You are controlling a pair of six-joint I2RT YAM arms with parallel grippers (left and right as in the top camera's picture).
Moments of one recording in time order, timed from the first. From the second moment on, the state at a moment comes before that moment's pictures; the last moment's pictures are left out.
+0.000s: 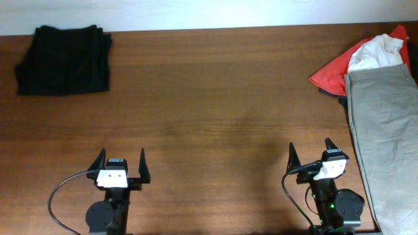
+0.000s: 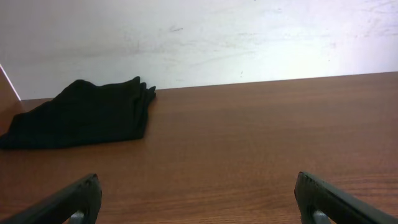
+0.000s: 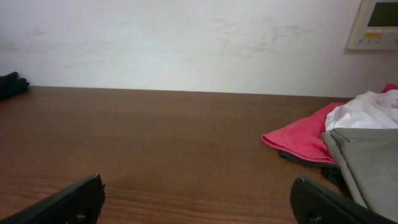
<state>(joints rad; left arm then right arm) 0.00 0.01 0.02 -0.08 0.01 0.06 -0.06 0.01 0.01 -0.06 -0.16 0.00</state>
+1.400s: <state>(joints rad) 0.00 0.01 0.02 -0.08 0.01 0.06 -0.06 0.48 0.47 0.19 -0.18 0.28</state>
